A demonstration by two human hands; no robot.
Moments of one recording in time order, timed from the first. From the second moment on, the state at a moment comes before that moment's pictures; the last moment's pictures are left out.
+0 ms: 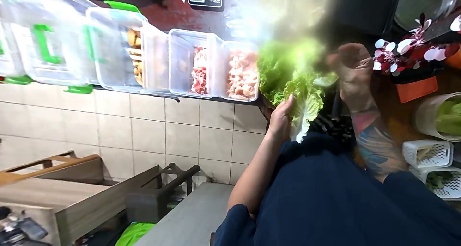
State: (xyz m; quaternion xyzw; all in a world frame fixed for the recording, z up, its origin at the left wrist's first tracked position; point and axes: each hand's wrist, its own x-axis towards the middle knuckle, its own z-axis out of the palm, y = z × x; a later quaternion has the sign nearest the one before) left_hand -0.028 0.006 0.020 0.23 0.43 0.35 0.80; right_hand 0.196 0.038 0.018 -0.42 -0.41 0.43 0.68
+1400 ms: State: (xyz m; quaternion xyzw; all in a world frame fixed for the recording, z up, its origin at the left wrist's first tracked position) left_hand -0.021 0.035 0.024 0.12 0.28 0.54 0.78; right_hand 0.129 -0.008 0.001 -0.50 -0.37 0.50 0.60
